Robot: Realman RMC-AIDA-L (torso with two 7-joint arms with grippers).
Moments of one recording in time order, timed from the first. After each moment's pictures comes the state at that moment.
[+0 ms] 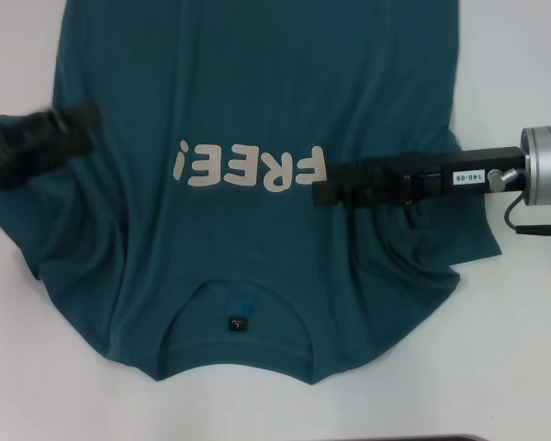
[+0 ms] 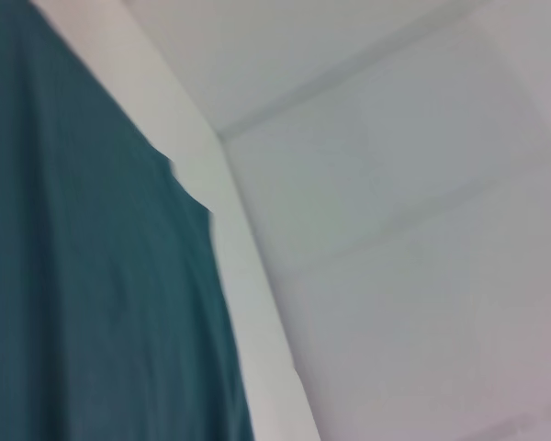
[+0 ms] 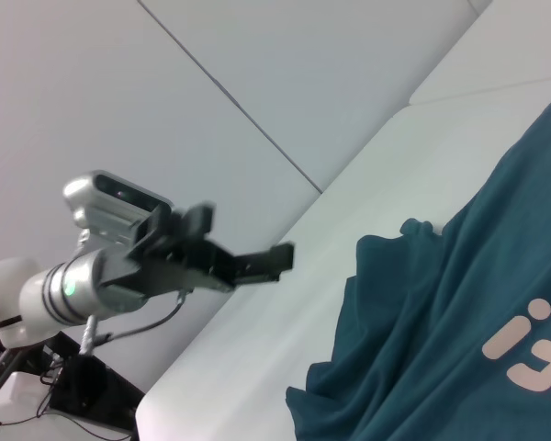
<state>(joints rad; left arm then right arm) -0.40 -2.09 -2.84 -0.72 -1.10 1.78 -2.17 0.60 2.07 -0.73 -0.53 -2.04 -1.63 1.81</state>
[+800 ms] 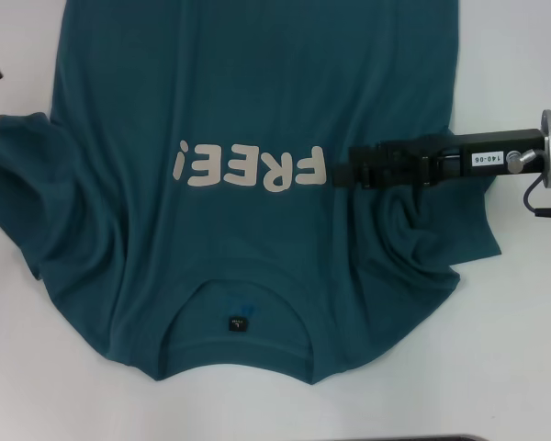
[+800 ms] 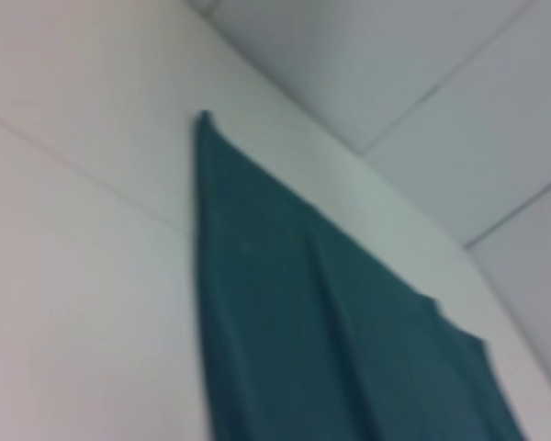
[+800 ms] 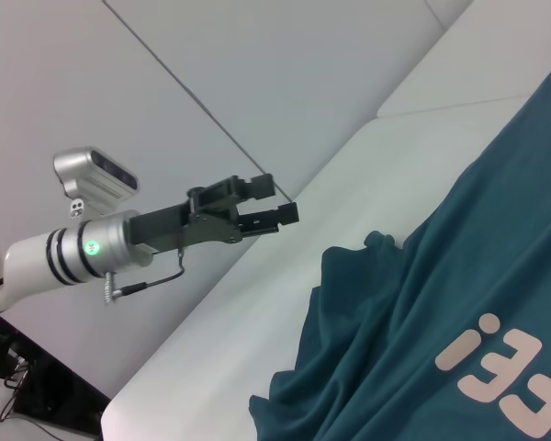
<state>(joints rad) -0.43 -2.01 -2.79 -0.74 -1.06 1.37 -2.12 0.59 2.05 -0.72 -0.57 -2.04 -1.63 1.83</state>
